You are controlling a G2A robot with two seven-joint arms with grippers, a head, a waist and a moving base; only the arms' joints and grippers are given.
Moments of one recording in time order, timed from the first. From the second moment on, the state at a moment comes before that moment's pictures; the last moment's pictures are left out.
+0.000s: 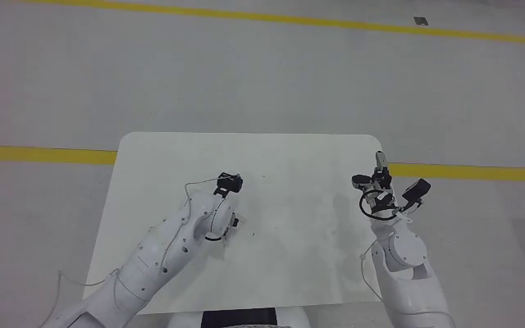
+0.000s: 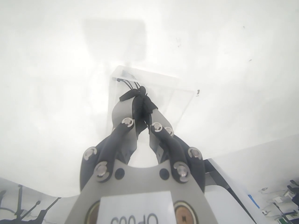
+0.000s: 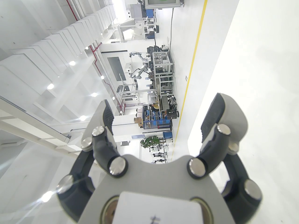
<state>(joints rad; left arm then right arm) 1.18 -1.38 -0.87 -1.59 1.20 0.34 -1.37 -1.73 -1.15 1.60 -1.80 0.42 0.00 0.00</state>
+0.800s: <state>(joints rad) 1.32 -1.29 -1.06 -1.84 0.99 0.21 -1.39 -1.73 -1.15 1.60 -1.80 0.42 0.00 0.00</state>
